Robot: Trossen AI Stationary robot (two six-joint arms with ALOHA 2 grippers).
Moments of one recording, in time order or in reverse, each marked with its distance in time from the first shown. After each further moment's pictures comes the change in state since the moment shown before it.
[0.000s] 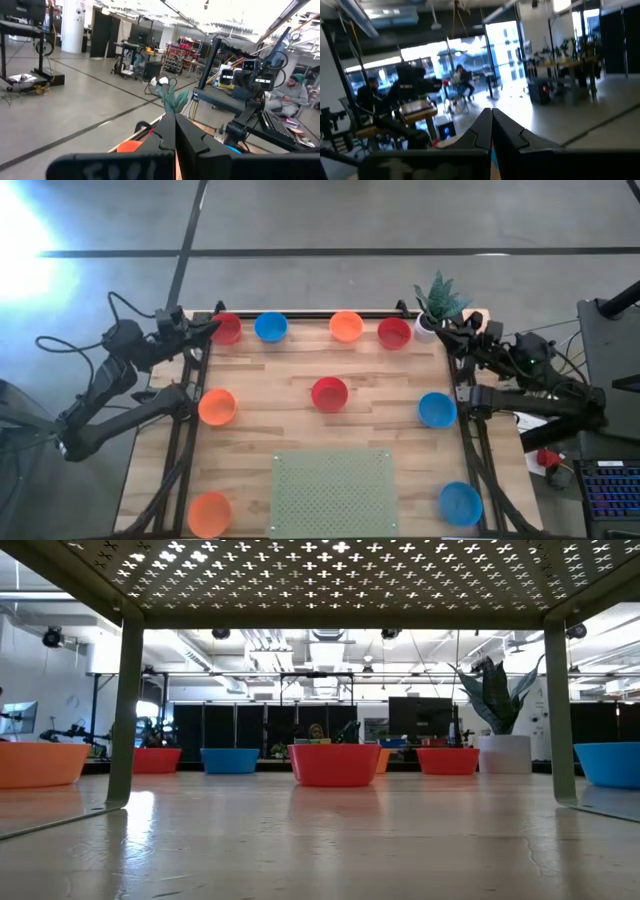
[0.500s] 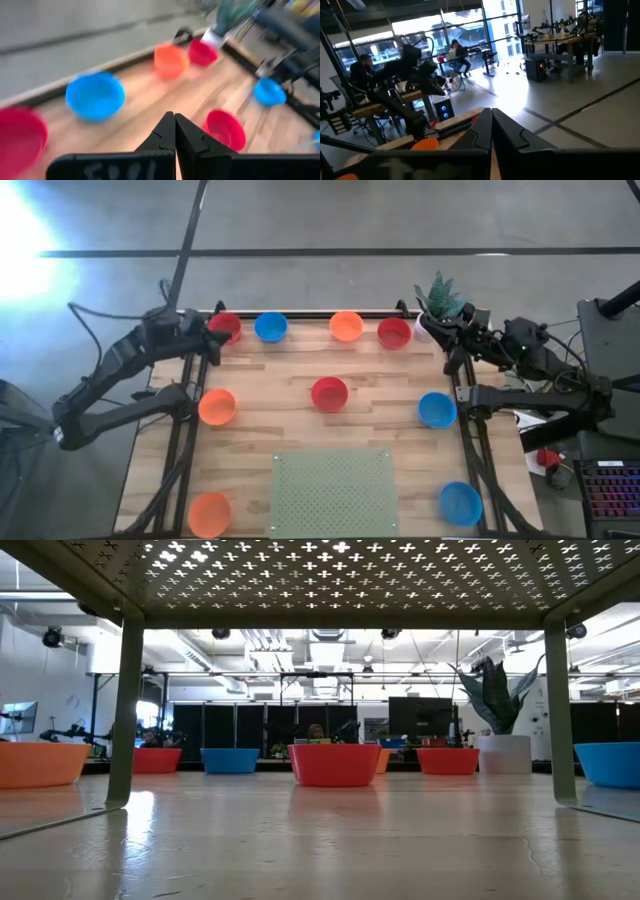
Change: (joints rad) left arm 0.000 0.236 0.139 -0.484 -0.109 -0.099; right arm 0.000 0.196 0.192 -0.129 -0.004 0.009
